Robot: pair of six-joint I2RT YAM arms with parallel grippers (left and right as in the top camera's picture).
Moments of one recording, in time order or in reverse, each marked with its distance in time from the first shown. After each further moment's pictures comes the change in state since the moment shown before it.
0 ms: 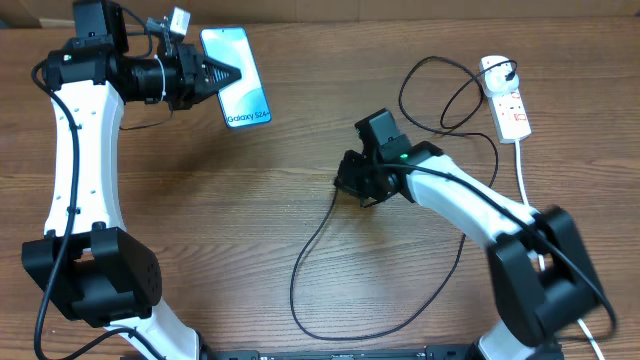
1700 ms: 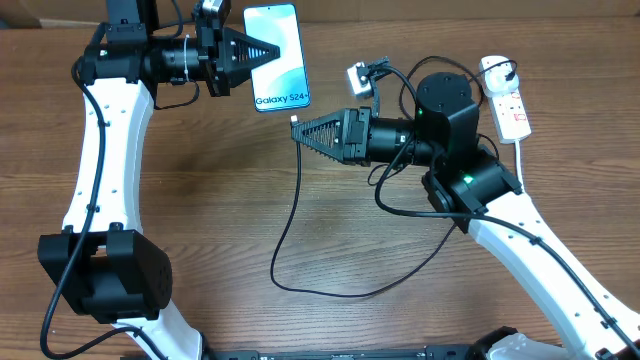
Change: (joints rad) left arm -0.116 0.000 -0.001 0.279 0.423 -0.451; right arm -0.011 -0.403 0.029 0.509 -0.558 0.256
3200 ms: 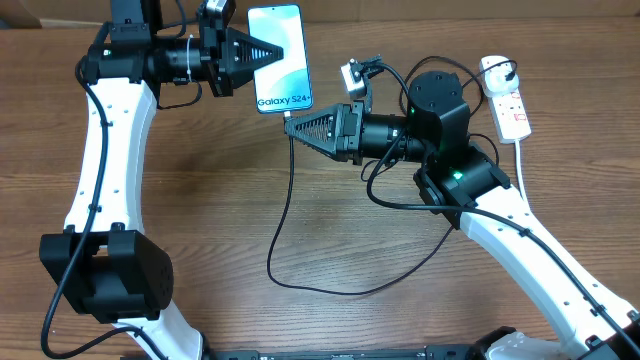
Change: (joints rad) left arm -0.009 0.000 0.000 0.003 0.019 0.000; right arm 0.013 0.036 0.000 0.083 0.010 0.107
